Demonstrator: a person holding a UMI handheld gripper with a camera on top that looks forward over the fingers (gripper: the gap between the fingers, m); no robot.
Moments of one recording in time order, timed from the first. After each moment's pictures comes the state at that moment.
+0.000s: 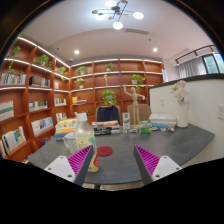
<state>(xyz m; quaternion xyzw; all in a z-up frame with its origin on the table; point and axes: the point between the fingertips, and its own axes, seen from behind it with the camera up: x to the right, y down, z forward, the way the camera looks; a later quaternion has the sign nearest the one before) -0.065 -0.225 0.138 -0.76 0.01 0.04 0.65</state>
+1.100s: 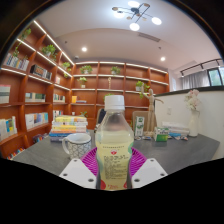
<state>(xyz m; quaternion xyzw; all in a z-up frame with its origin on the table) -0.157 -0.110 0.102 -0.74 -0.02 -0.02 0.68</state>
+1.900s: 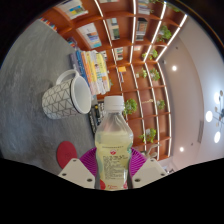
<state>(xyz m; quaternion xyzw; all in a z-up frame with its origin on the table) -0.130 -0.018 0.127 -0.59 -0.48 -0.43 0.49</state>
